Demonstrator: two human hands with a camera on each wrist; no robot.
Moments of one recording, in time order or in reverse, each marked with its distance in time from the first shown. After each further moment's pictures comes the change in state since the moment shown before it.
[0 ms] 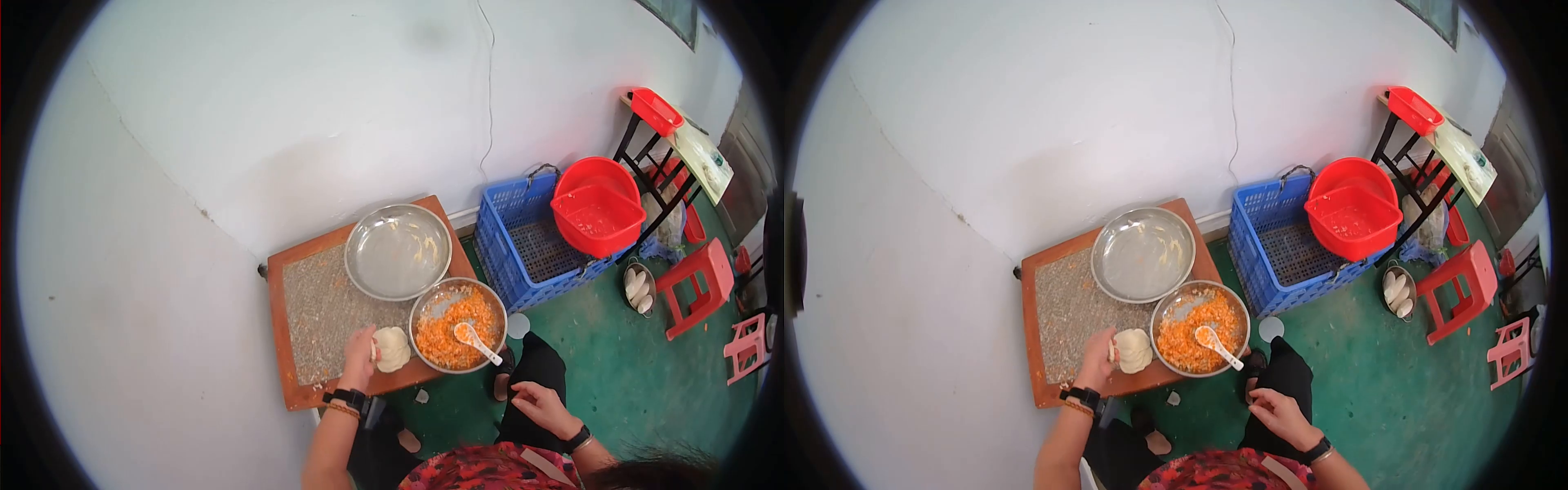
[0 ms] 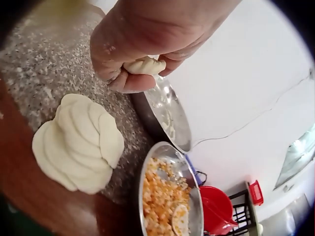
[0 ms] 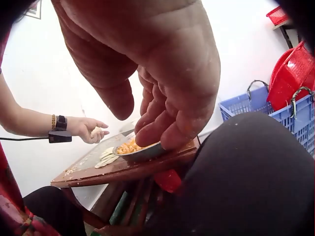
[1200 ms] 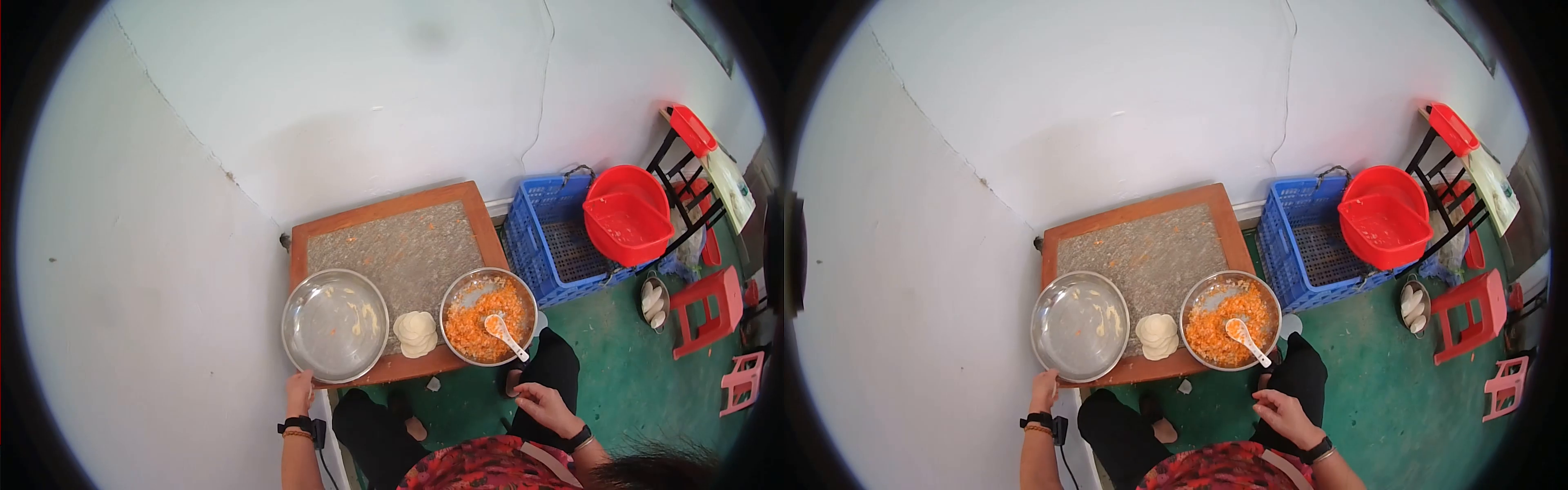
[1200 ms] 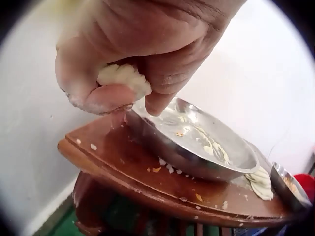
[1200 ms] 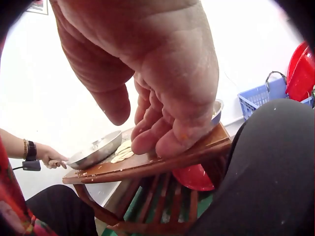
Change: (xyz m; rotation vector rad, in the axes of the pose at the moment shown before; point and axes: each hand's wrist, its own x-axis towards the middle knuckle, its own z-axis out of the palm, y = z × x) left_hand -0.035 -0.025 -0.243 0.428 0.452 -0.043; right_hand 0.021 -0.008 0.028 0.008 -0.158 0.048
